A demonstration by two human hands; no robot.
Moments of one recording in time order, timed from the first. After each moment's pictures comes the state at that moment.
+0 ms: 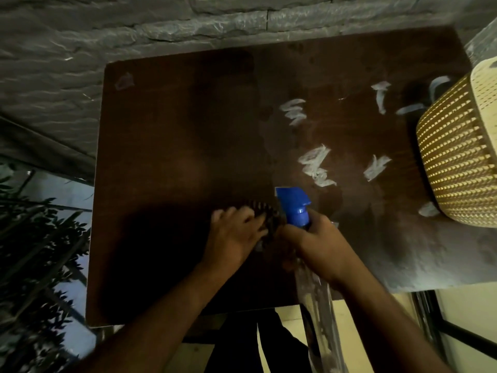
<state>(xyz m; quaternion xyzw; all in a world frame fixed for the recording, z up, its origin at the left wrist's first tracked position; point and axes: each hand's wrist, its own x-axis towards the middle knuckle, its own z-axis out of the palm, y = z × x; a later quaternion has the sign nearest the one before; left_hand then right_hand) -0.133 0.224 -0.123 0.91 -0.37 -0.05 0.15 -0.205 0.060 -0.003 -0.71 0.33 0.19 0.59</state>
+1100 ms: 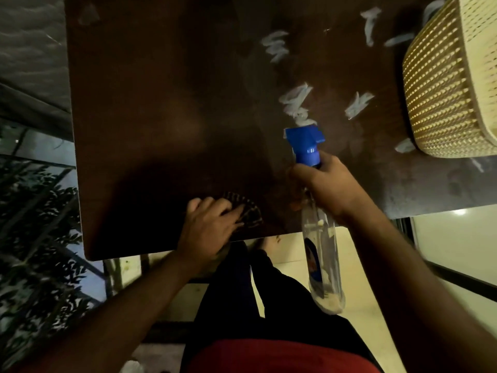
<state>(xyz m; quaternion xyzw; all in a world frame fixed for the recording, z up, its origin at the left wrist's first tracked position) -0.208 0.279 -0.117 0.90 -0.43 -0.04 0.11 -0.241 0.028 0.007 -0.67 0.36 0.18 0.62</state>
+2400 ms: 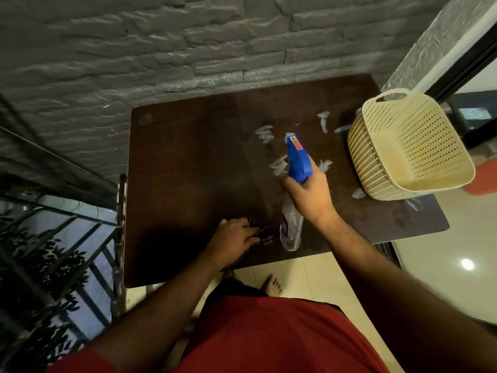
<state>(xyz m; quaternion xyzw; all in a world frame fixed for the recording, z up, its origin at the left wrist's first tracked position) -0.186 0.233 -0.044 0.88 -0.43 -0.19 0.10 -0.231 0.036 0.082 -0.81 0.24 -0.11 0.52</state>
